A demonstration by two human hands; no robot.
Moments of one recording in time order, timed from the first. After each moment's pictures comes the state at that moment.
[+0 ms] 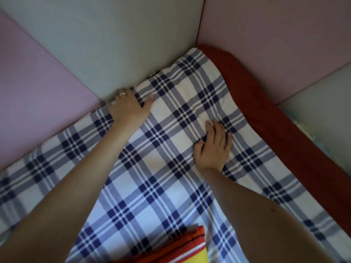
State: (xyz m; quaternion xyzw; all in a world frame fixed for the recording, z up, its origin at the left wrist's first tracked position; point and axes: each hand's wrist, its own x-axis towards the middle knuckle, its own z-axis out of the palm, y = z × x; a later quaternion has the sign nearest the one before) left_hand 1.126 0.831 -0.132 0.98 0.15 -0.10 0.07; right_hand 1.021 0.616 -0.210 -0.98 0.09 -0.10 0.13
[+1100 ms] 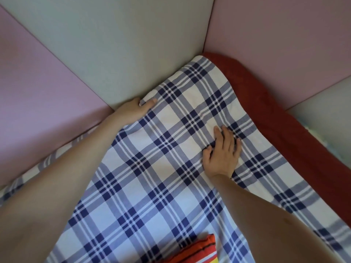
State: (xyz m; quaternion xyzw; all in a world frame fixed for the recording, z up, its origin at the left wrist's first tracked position) left_hand 1.159 0.880 -0.140 0.91 0.10 -0.29 0.28; right_hand 1.020 0.618 -0.207 -0.99 0.10 -0.08 0.11
